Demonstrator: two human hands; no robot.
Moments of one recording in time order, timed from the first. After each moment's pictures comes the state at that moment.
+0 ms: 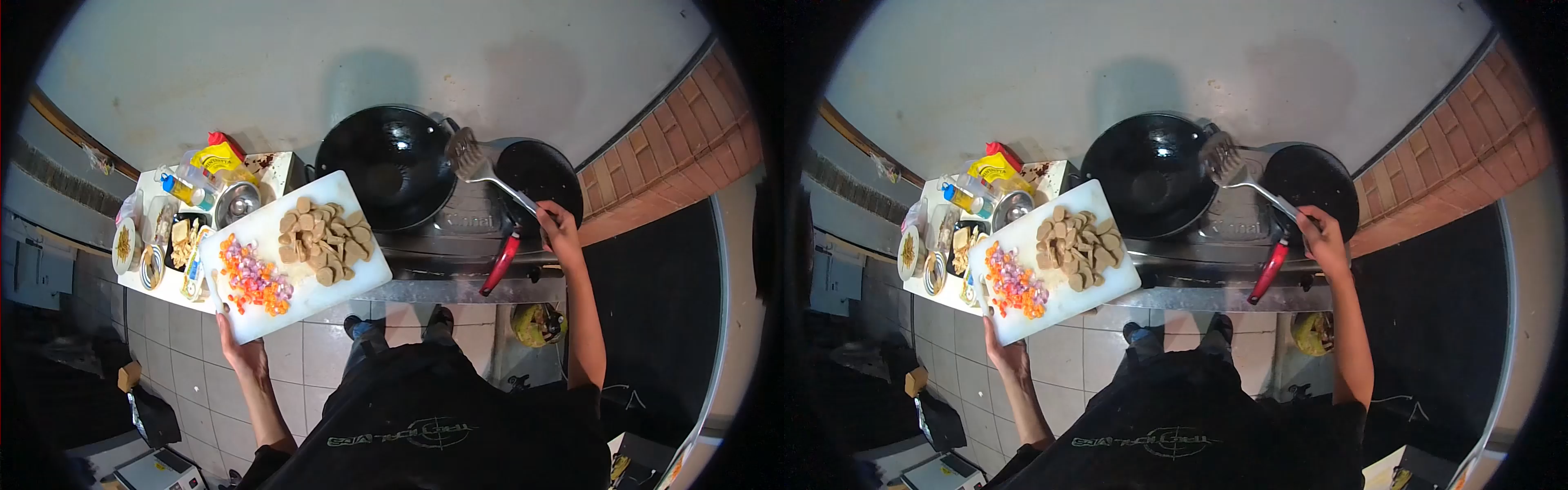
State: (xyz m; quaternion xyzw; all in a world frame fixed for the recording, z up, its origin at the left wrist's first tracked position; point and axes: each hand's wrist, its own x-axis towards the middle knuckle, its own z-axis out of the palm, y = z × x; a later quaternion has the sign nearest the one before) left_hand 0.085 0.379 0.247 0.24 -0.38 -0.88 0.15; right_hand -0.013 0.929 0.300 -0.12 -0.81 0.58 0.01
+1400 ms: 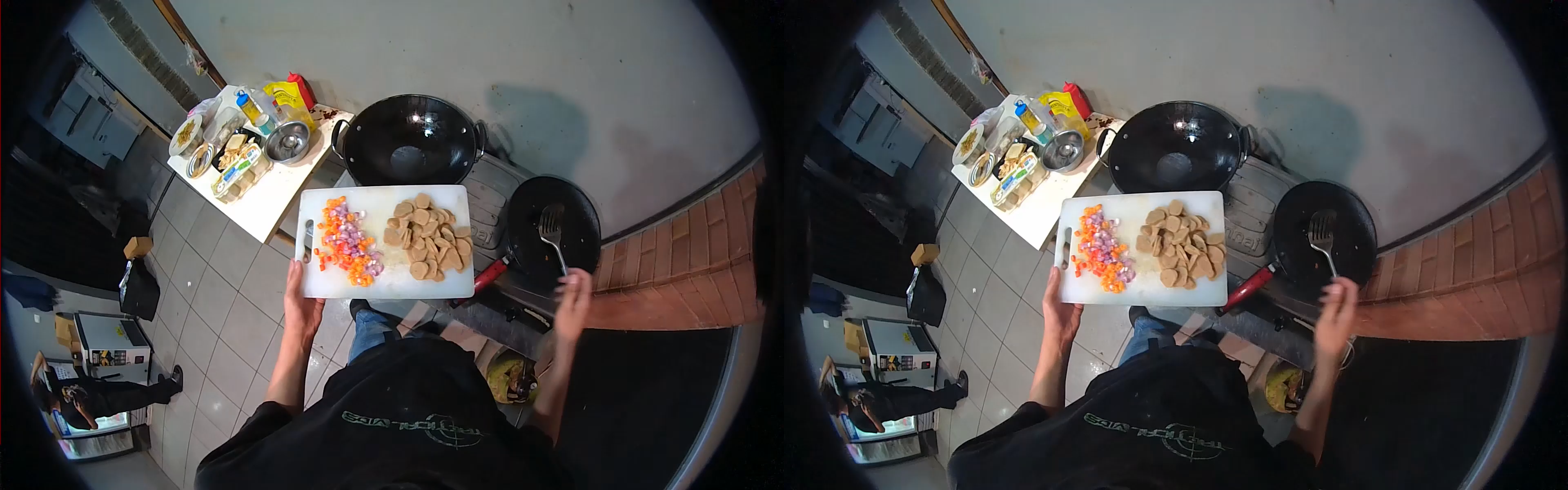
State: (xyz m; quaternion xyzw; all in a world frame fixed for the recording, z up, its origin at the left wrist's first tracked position) left_hand 0.078 0.353 0.257 0.30 -0.33 -0.89 0.10; right_hand -0.018 0.786 0.325 -0.07 -0.88 0.45 0.09
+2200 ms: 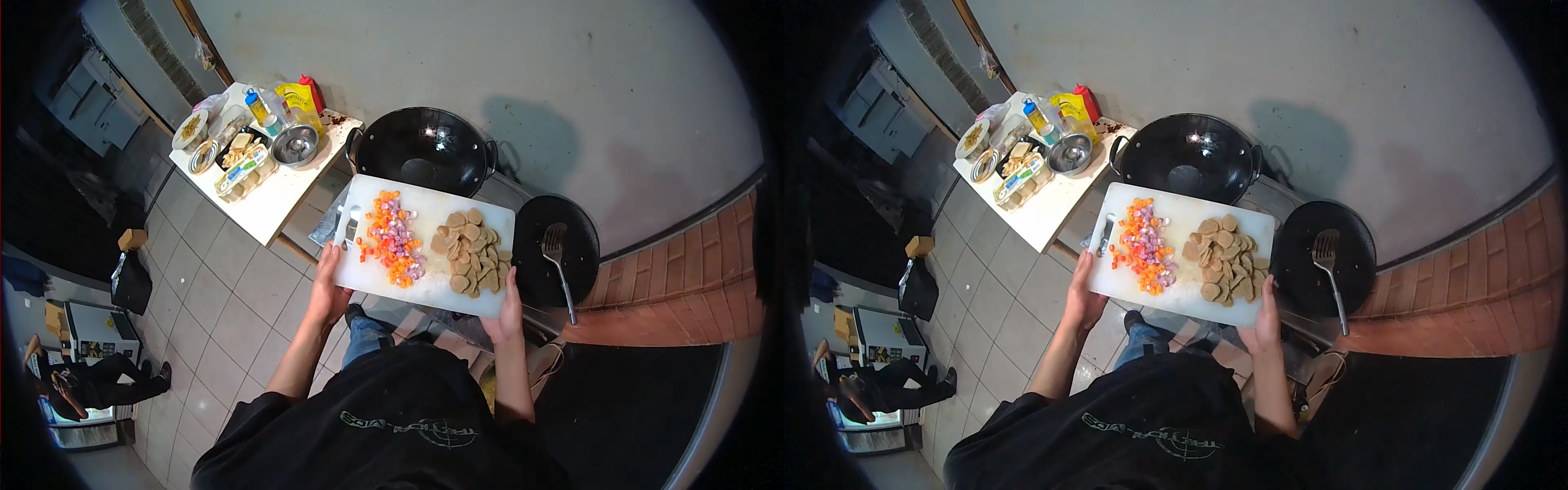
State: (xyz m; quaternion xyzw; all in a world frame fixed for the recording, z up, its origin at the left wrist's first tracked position) left_hand 0.064 0.302 0.262 0.24 -0.37 -0.89 0.04; right_hand 0.008 0.586 0.282 -0.10 -0.40 0.88 -0.22
